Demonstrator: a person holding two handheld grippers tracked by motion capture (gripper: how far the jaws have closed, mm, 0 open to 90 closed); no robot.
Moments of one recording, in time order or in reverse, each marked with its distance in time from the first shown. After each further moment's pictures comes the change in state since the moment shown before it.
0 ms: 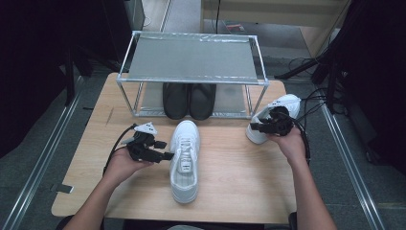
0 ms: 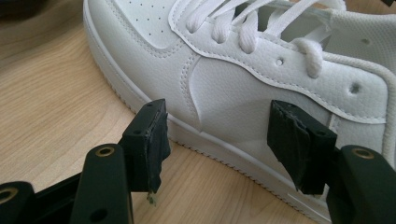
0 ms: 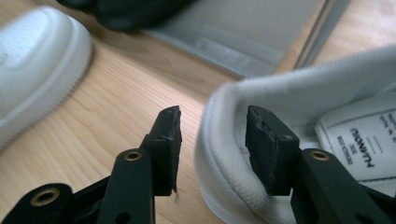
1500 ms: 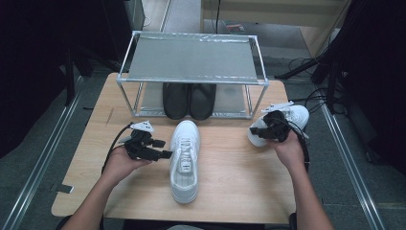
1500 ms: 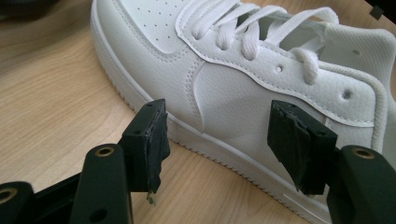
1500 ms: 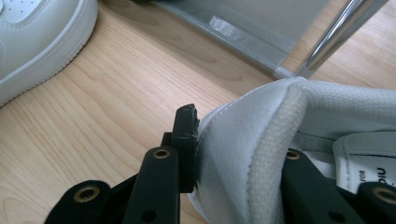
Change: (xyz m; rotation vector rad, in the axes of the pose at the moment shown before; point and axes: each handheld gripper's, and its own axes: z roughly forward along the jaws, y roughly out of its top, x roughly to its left) left arm 0.006 0.000 -0.007 -0.030 -0.016 -0.025; right arm 0.030 -0.001 -0.009 0.075 -0.077 -0.122
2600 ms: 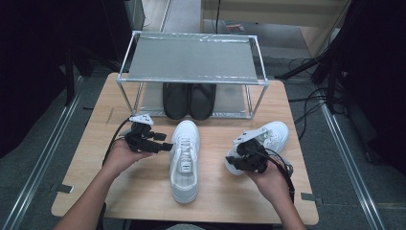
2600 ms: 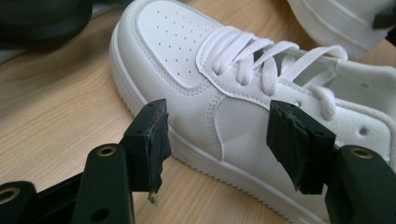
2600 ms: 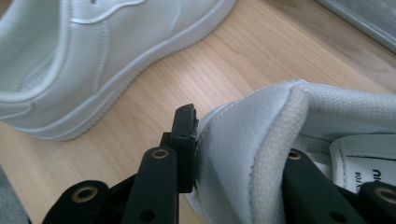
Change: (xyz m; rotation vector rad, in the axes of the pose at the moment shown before) left arm 0.016 0.013 0.001 -0.047 -0.026 0.001; right arm 0.126 -0.016 -0.021 0.060 0.083 -0.115
